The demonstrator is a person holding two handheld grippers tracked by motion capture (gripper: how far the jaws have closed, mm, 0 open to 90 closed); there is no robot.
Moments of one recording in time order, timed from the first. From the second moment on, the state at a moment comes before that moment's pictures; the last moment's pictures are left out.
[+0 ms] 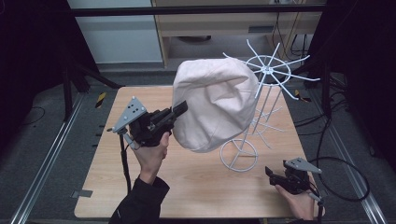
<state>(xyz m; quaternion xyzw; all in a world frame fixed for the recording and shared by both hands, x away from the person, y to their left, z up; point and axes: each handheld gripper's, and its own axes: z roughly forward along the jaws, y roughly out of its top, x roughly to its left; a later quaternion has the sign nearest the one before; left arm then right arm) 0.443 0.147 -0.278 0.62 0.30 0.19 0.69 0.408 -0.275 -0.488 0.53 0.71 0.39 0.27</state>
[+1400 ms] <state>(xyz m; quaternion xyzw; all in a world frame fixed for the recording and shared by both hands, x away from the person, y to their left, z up) 0.457 0.131 -0.303 0.71 0.30 0.21 0.61 0.408 -0.275 -0.488 0.52 0.71 0.38 0.27</state>
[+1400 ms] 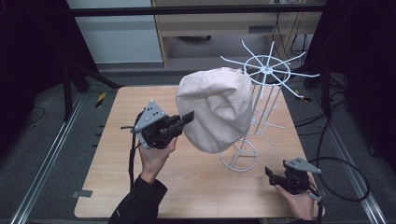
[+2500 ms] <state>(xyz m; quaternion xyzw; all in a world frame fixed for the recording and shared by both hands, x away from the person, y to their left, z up) 0.457 0.124 -0.319 0.71 0.29 0.20 0.61 0.408 -0.273 -0.489 0.52 0.71 0.38 0.27</state>
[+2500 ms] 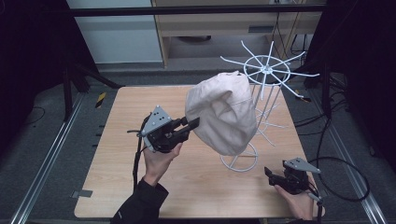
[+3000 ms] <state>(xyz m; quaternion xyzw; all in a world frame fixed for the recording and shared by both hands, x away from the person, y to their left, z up) 0.439 0.148 -0.319 0.73 0.29 0.22 0.58 0.408 -0.273 -0.489 0.52 0.71 0.38 0.27</state>
